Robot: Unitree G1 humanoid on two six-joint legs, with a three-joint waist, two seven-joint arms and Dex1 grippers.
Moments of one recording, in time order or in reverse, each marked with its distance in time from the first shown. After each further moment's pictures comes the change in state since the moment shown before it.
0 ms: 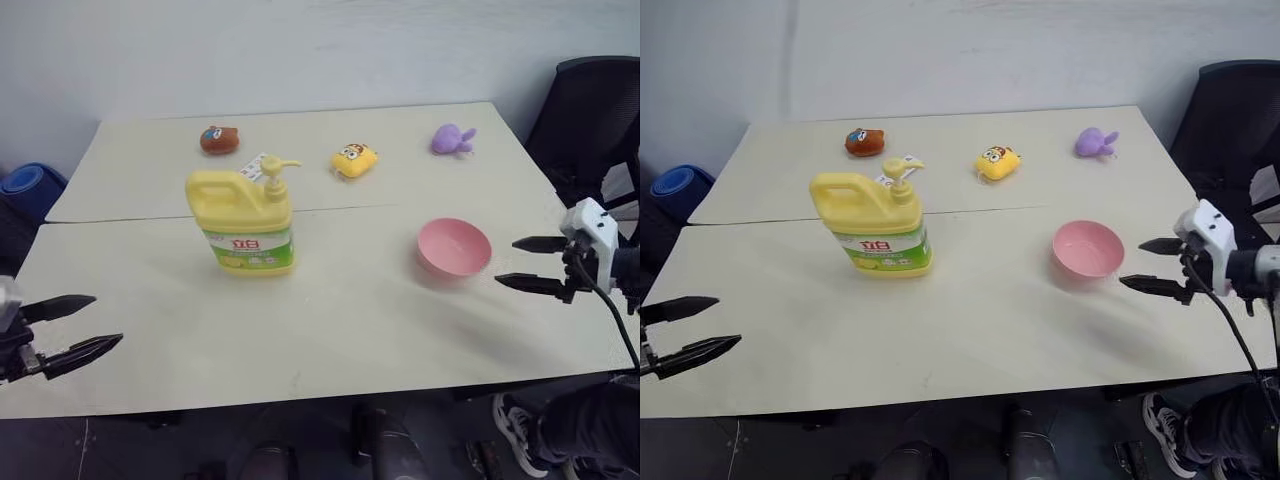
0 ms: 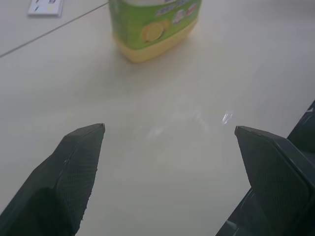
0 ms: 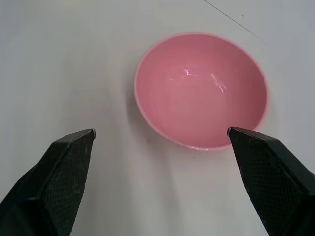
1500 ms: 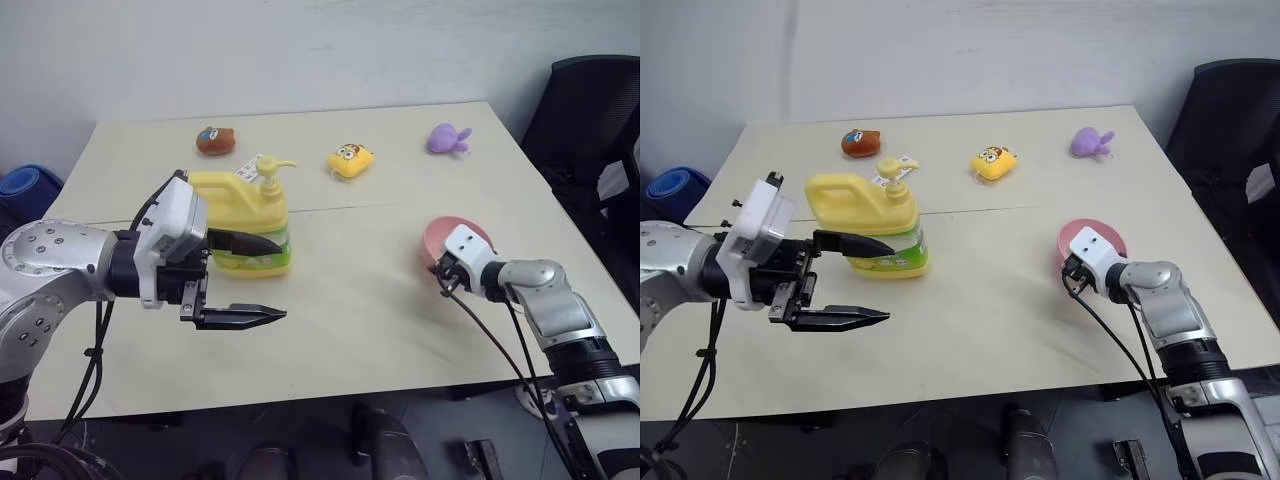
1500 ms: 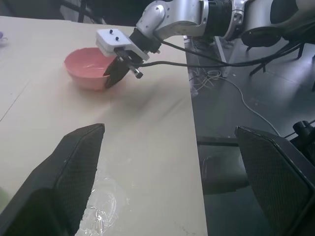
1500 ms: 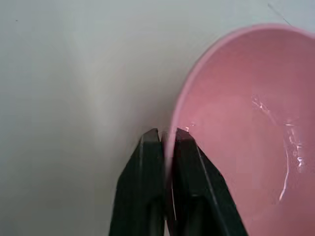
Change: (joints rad) left arm -0.746 0.039 -0.614 -0.319 -0.332 0.268 0.192; right arm -0.050 0.331 0.257 -0.078 -0.262 0.065 -0.518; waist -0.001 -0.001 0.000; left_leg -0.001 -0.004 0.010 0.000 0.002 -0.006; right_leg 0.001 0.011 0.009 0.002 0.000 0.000
